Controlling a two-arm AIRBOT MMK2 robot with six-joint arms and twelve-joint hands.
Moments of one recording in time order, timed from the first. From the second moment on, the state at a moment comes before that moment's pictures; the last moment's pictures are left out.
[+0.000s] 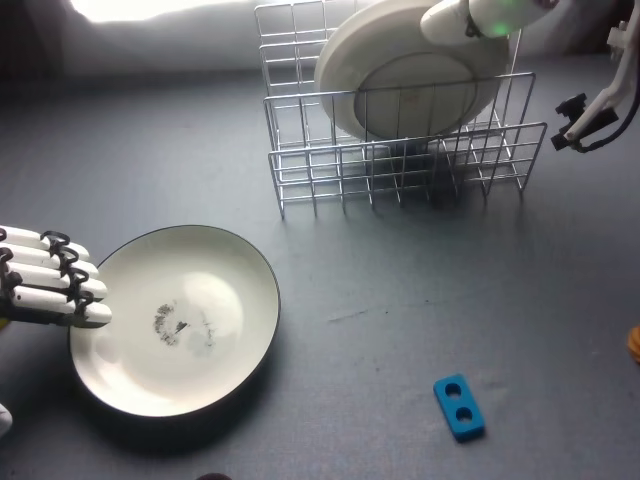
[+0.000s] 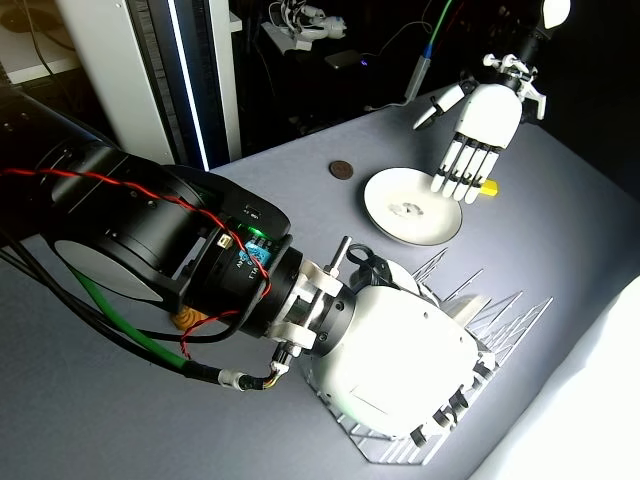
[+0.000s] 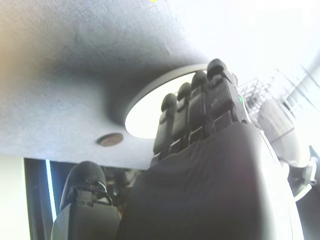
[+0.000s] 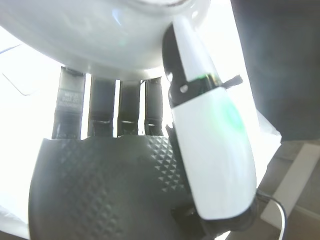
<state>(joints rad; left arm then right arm) 0.97 -0.79 1.38 1.32 -0.83 -0.10 -0.33 -1.22 1.45 0.08 0.09 -0.22</state>
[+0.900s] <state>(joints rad) 0.98 -0.79 1.38 1.32 -0.82 -0.10 -0.31 -1.19 1.40 0.04 0.23 -0.48</state>
